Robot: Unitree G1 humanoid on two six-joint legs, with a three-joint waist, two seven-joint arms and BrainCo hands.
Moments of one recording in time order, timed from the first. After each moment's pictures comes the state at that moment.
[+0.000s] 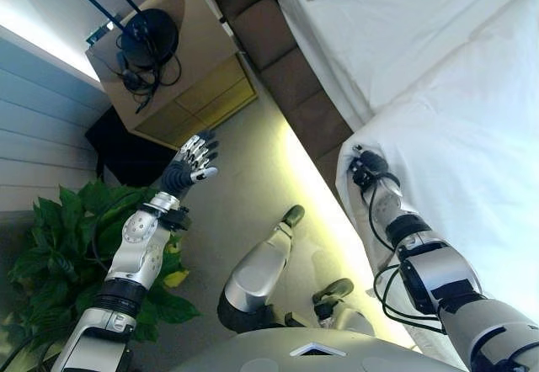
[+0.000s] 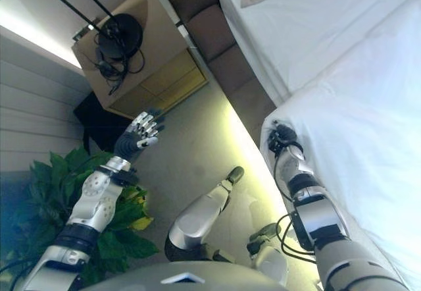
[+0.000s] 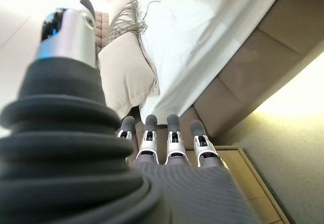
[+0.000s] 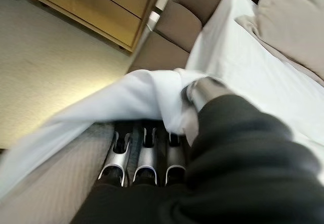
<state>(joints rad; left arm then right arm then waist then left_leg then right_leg) -0.09 0.48 -0.20 0.28 -0.66 -0.26 -0.32 -0.63 -0.28 0.24 1.10 1.02 -0.03 -0.08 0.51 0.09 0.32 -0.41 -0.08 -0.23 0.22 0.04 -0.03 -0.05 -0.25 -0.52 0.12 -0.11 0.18</state>
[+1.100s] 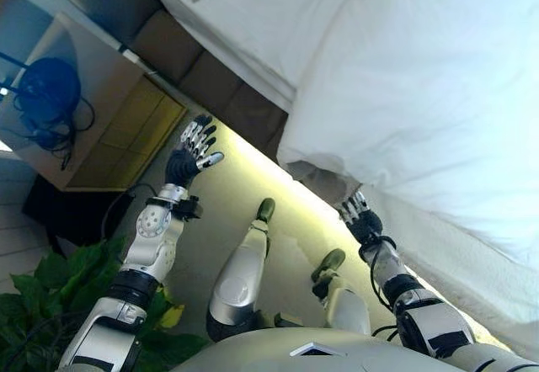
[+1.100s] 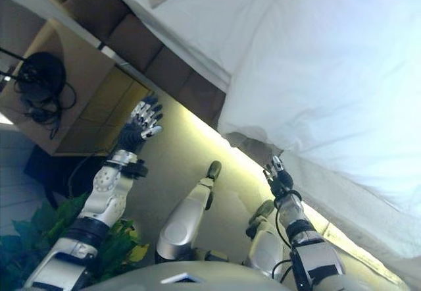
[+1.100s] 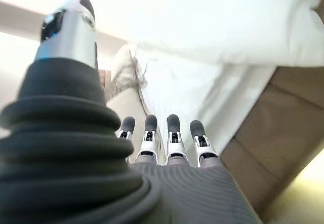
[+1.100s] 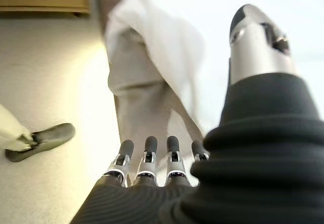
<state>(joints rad) -0.18 0.45 -0.30 0.30 -0.59 -0.40 -0.09 -0.26 -0.22 0.09 1.03 1.19 -0.13 0.23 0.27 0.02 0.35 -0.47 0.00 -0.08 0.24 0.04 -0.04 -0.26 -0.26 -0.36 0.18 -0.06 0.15</state>
